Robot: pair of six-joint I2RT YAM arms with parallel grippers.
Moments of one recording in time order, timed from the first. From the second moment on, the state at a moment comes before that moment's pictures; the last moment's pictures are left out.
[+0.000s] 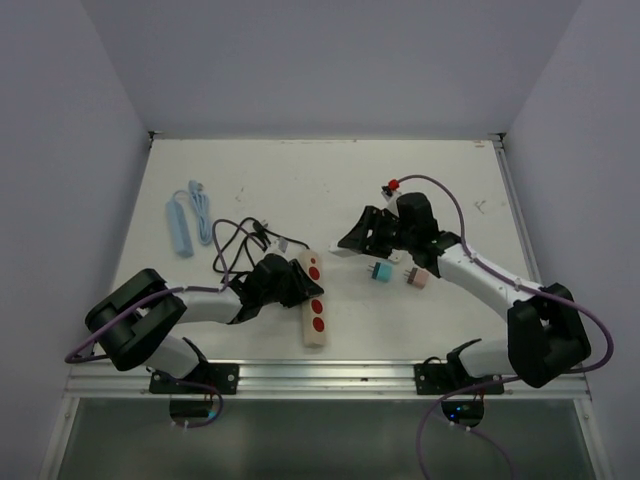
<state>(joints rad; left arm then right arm) -0.78 1.47 0.42 0.35 0.04 -1.13 0.46 1.36 0.79 -0.04 -0.43 0.77</state>
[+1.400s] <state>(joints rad) -0.78 1.49 0.42 0.39 0.04 -1.11 0.54 1.80 1.11 -0.16 0.35 0.38</state>
